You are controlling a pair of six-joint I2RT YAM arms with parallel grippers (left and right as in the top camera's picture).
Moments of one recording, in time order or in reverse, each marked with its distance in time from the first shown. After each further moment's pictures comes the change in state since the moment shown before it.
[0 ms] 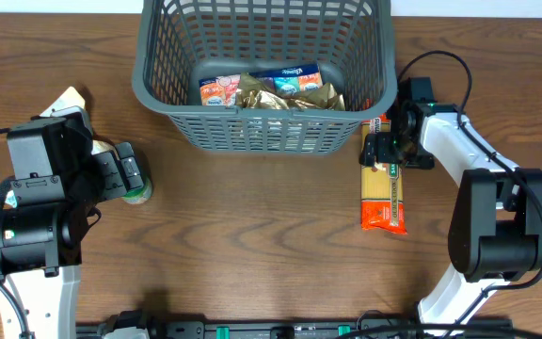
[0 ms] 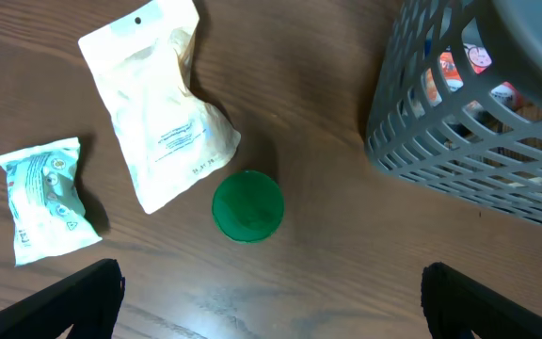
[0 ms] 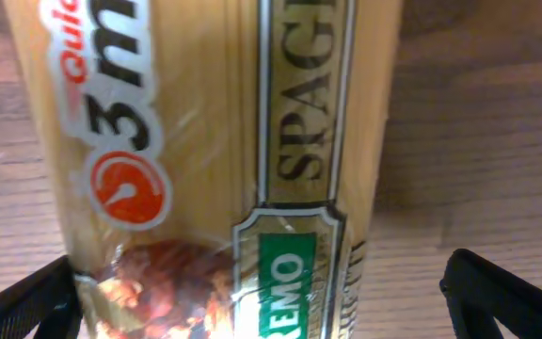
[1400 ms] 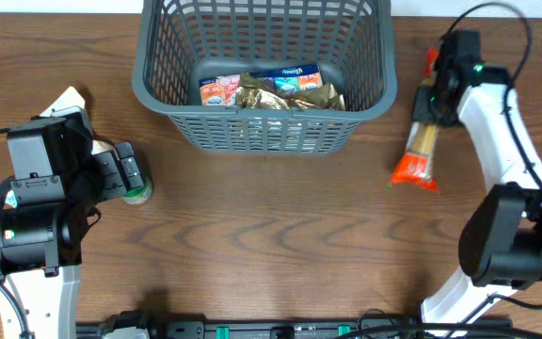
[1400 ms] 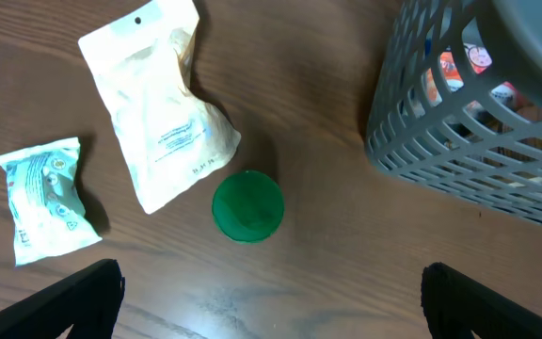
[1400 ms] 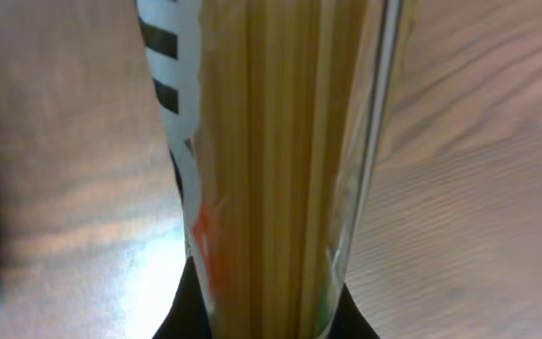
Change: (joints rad) left arm 0.000 0.000 0.000 0.000 0.000 0.000; right arm -0.105 -0.047 0.394 -0.201 0.158 0.060
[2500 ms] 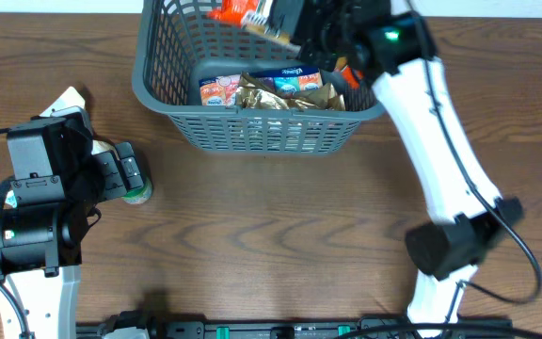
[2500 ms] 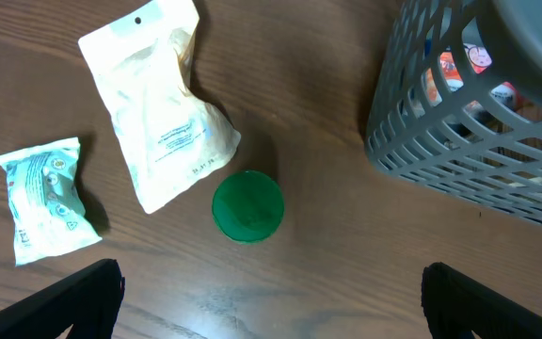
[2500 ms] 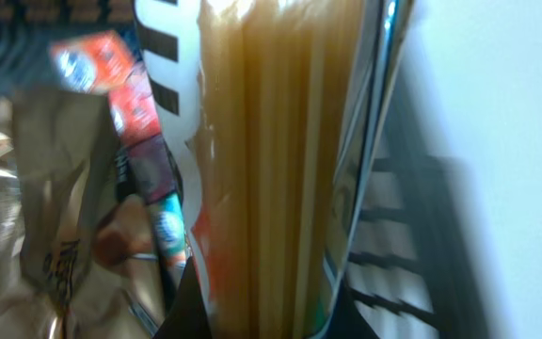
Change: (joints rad) left arm 0.000 0.000 0.000 0.000 0.000 0.000; right arm 0.479 0.148 0.591 -0.027 -0.307 -1.072
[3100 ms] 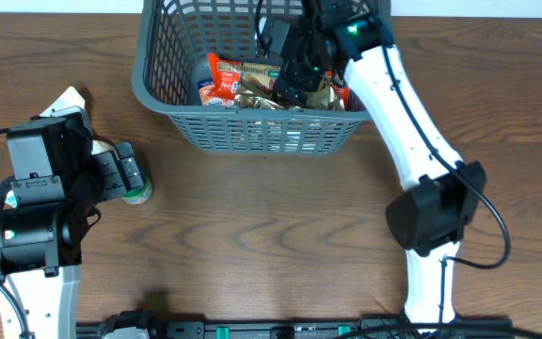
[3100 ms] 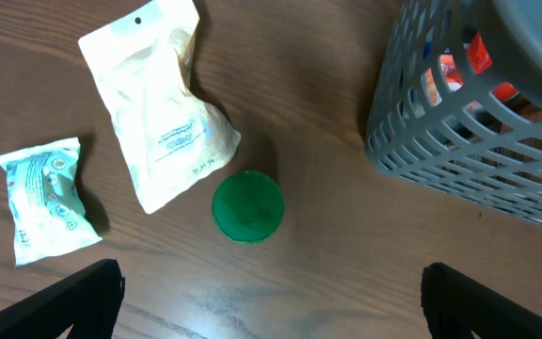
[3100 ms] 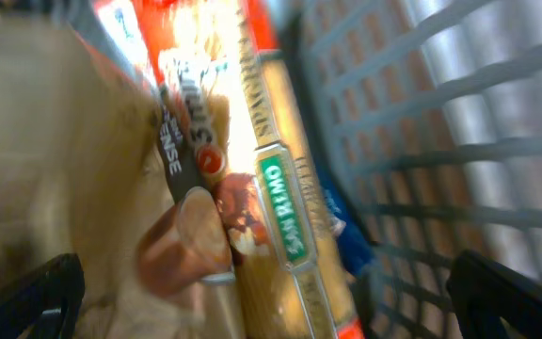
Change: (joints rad) left arm 0.000 0.000 0.000 0.000 0.000 0.000; right arm -0.006 0.129 0.047 -0.108 -0.067 0.148
